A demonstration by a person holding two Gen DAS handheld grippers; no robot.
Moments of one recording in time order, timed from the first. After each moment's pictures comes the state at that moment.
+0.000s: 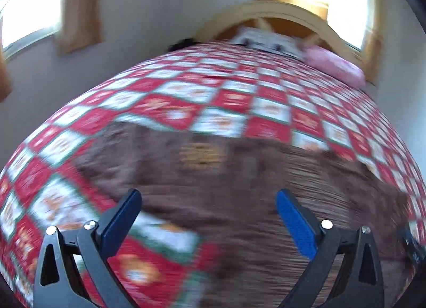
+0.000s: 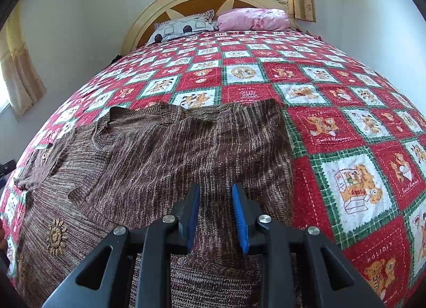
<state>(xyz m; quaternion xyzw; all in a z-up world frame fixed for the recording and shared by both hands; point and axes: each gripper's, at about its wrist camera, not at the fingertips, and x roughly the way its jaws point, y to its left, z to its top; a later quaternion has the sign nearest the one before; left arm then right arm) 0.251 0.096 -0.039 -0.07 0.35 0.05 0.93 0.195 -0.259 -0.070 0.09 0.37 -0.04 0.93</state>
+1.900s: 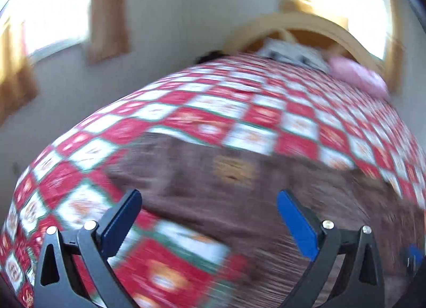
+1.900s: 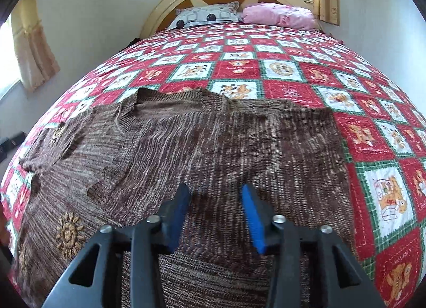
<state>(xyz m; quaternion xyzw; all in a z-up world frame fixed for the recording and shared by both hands) 0.241 0.159 -0.030 -0.09 0.32 0.18 0.93 0.214 -0.209 -0.077 0.04 0.40 0.02 0.92</state>
